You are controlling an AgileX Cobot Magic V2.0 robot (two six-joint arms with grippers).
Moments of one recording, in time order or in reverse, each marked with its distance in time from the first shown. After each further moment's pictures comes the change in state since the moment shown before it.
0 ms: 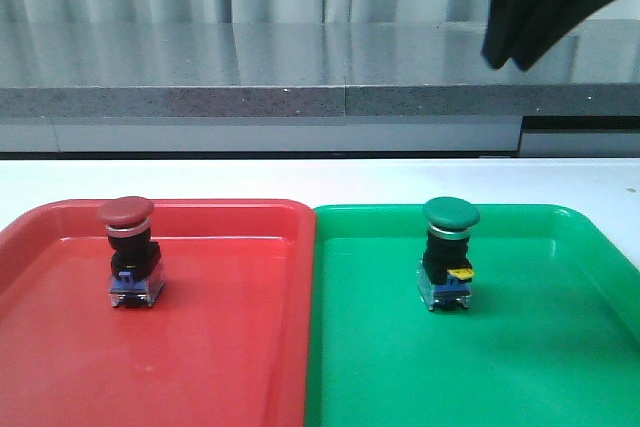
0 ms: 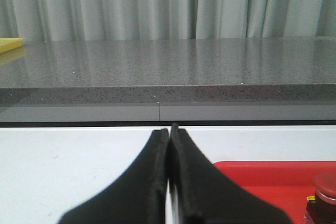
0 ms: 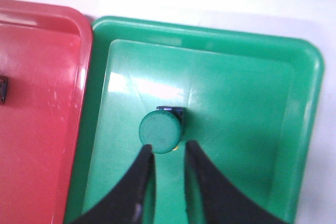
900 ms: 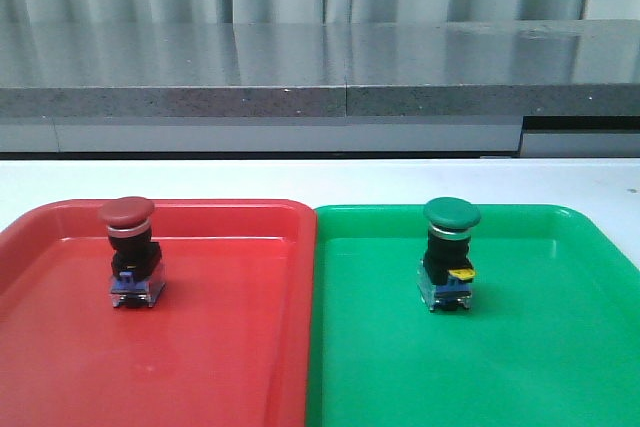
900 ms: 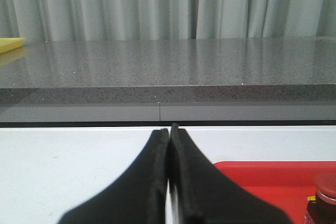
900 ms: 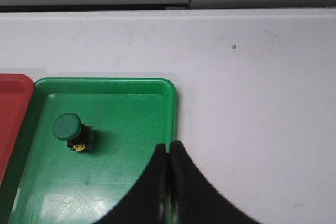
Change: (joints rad) left arm 0.000 0.000 0.000 0.000 0.000 0.000; right arm -0.142 -0.760 0.371 -0.234 -0.005 0.037
